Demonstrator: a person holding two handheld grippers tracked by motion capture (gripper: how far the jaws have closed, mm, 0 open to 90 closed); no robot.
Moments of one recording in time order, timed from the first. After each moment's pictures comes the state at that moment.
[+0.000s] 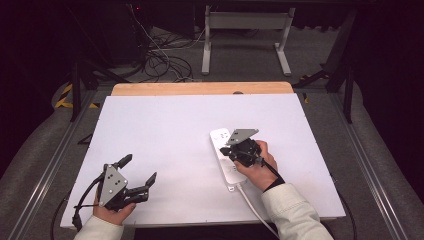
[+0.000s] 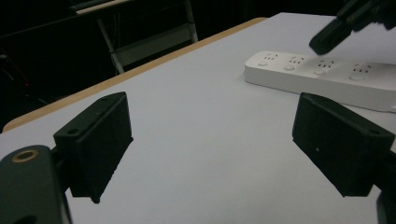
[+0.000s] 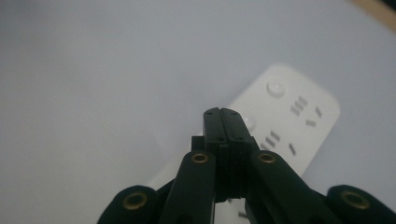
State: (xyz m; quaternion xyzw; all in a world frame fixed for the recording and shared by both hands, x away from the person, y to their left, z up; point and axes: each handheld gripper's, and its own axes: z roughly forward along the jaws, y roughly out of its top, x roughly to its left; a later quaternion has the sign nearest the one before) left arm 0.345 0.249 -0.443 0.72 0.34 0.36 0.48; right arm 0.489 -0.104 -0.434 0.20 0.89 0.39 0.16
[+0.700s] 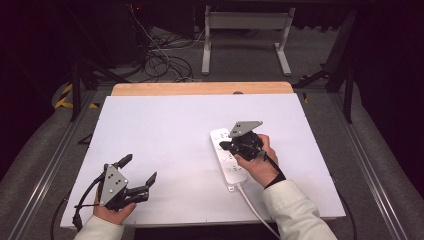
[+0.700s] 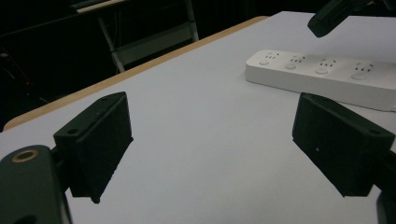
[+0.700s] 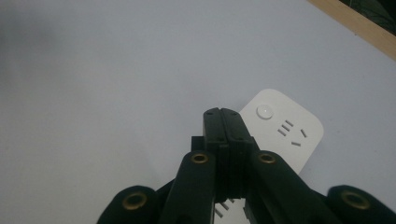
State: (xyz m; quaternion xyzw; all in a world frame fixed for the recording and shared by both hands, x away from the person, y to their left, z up) left arm 0.345 0.248 -0.443 0.72 0.34 0.36 0.48; right arm 0.498 -0.105 -0.416 0.20 0.88 0.39 0.15
